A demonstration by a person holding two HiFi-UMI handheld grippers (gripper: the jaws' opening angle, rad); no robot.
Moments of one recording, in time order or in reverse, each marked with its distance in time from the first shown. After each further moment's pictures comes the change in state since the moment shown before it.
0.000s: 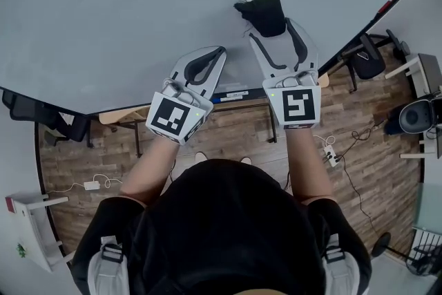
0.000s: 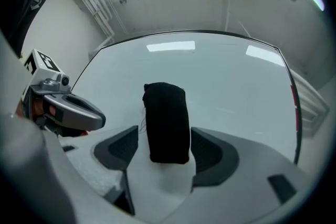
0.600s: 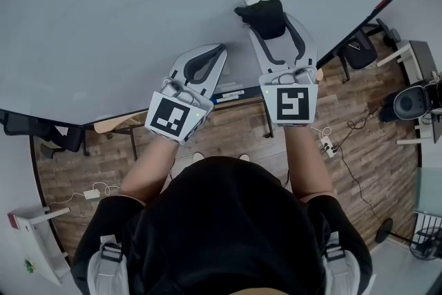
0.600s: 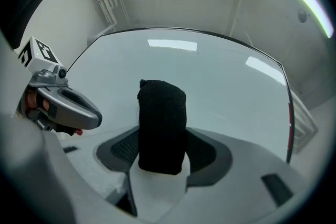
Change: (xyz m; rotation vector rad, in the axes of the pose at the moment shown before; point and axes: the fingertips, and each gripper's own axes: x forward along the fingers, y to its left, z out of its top) left arm 0.013 0.010 0.000 -0.013 -0.036 -0.071; right arm 0.016 -0.006 0.006 -0.137 0.036 -0.090
